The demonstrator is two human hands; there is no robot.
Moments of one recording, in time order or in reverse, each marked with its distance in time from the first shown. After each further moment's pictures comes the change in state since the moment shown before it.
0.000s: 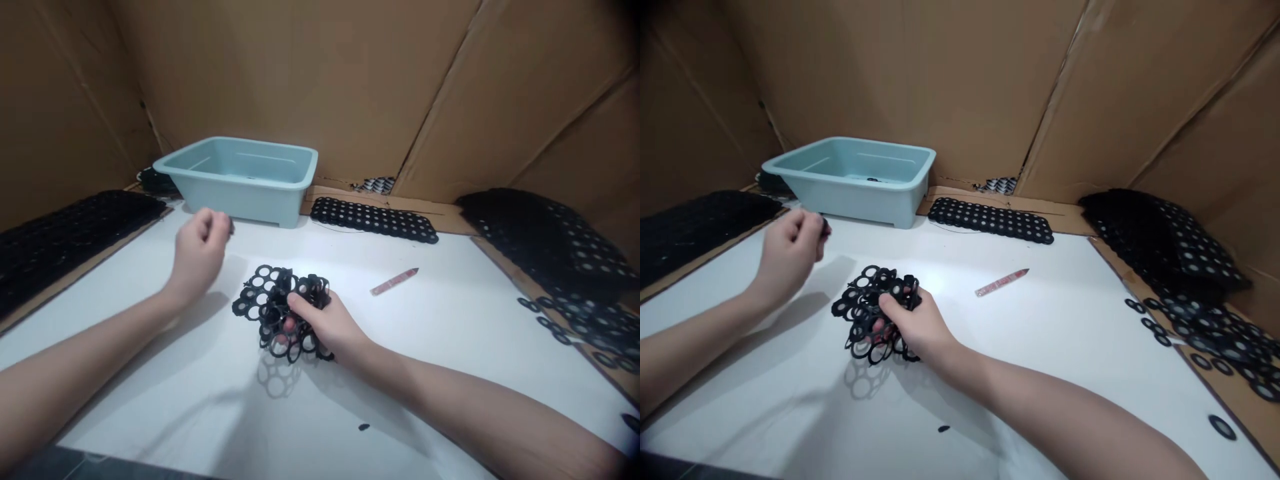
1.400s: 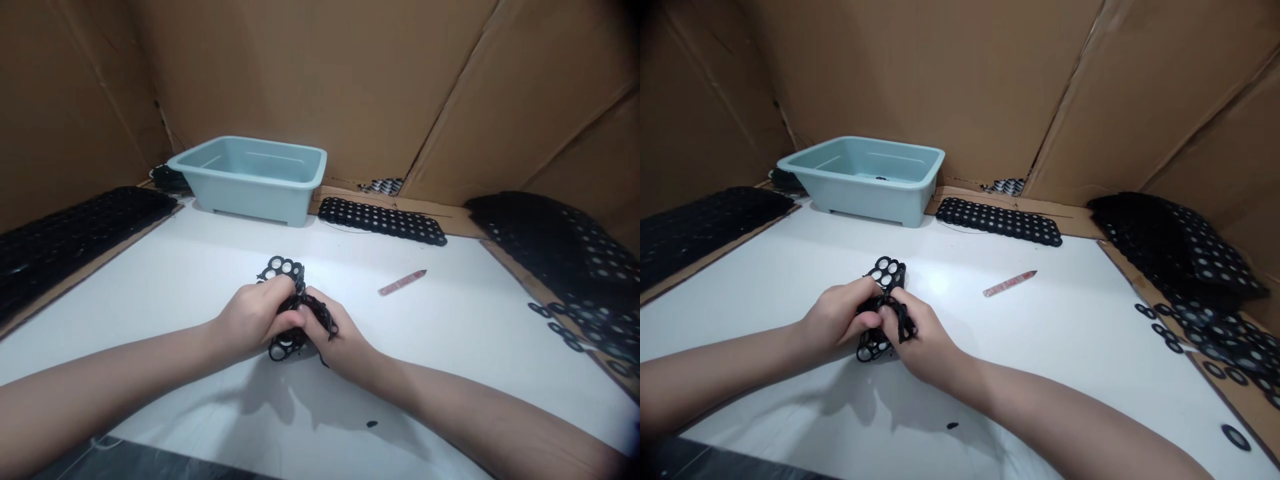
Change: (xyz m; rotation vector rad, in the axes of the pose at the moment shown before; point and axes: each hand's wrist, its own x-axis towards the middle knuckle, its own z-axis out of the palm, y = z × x) left_hand -0.057 -0.010 0.019 0.274 -0.400 0.725; right_hand -0.012 0.002 -0.003 -0.435 -0.183 -0.527
